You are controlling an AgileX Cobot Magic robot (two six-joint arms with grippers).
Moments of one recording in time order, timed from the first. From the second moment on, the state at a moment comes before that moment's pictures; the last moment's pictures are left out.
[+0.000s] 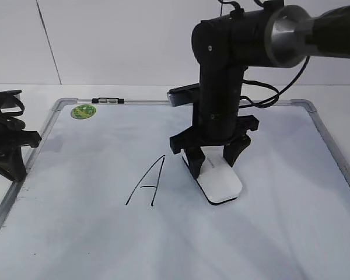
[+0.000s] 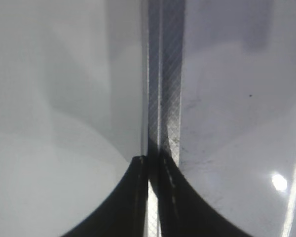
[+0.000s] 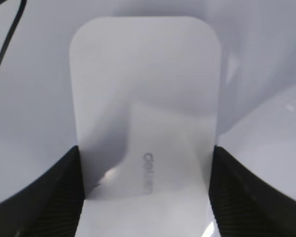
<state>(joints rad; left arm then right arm) -0.06 1.92 -1.20 -0.20 0.88 0.05 0.53 2.15 -1.71 -0.02 1.23 0.15</state>
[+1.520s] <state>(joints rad) -0.06 1.92 -1.20 -0.20 0.88 0.05 0.44 1.79 -1.72 -0.18 1.23 0.25</state>
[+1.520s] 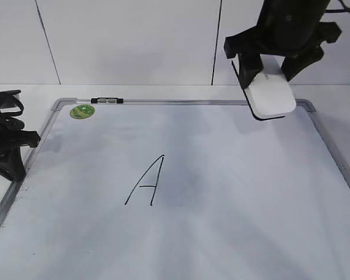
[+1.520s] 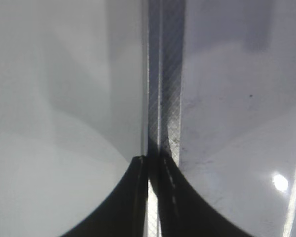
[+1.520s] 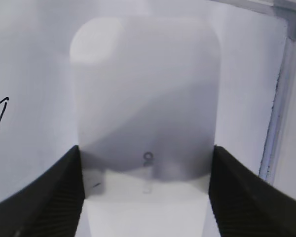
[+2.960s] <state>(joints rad) -0.06 1.92 -1.20 -0.20 0.88 0.05 0.14 1.80 -1.56 -0.20 1.24 0.25</state>
